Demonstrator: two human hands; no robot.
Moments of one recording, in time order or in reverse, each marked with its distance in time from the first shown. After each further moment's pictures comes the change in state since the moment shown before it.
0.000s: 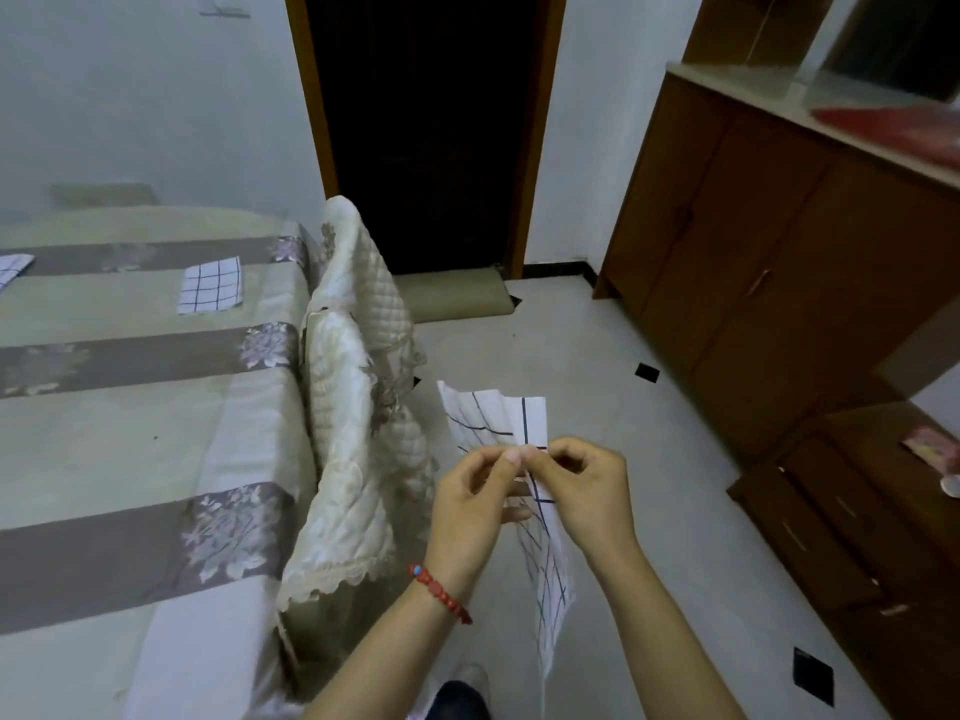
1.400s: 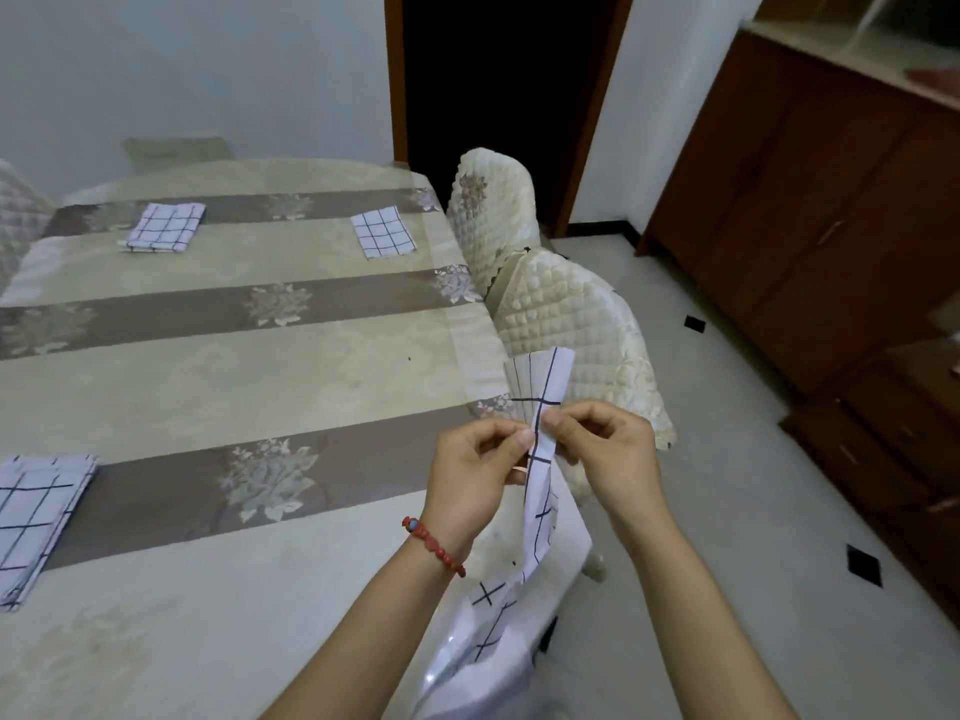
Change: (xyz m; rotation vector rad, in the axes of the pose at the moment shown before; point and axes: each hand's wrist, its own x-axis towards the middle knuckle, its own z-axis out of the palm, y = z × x) left_hand -0.100 0.078 -0.393 0.039 -0.124 0.028; right_hand -0.169 -0.104 0.345 0.173 0.005 0.054
